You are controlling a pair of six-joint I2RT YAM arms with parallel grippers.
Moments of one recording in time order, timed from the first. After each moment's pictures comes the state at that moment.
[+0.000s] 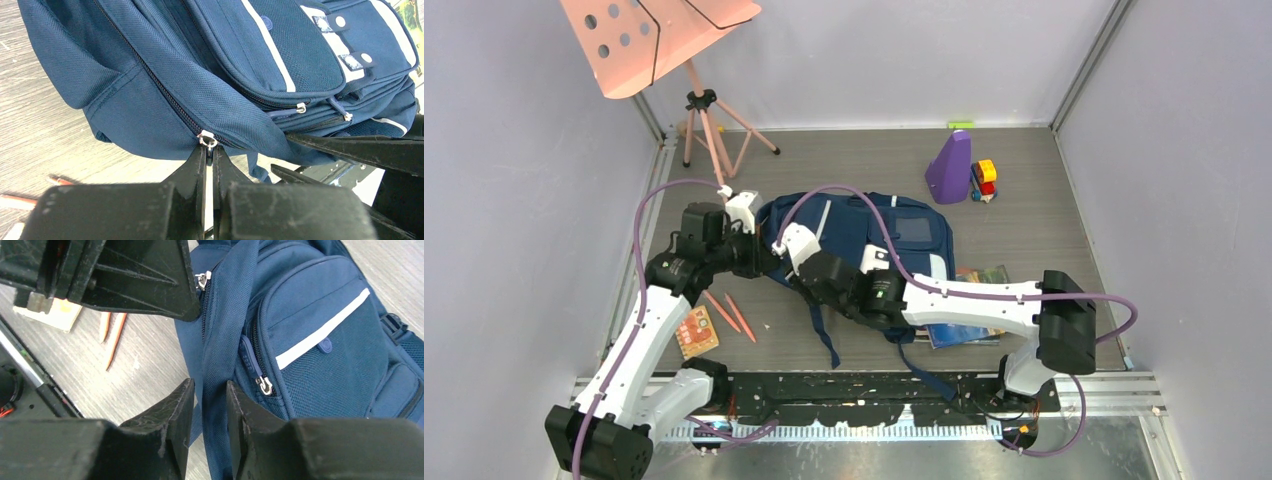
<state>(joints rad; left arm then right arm) -0.26 0.93 0.88 -0.67 0.38 -0.17 1.26 1.59 1.24 -0.17 0.42 0.16</state>
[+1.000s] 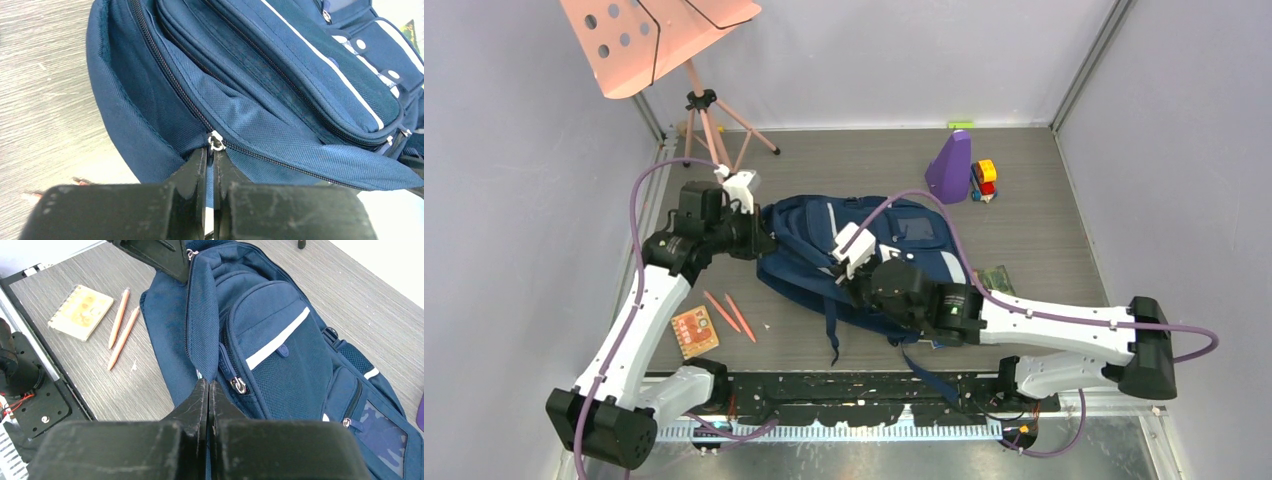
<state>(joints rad) -0.24 1.02 1.04 -0.73 0.31 -0.17 1.29 1.22 0.97 -0.04 0.47 0.05</state>
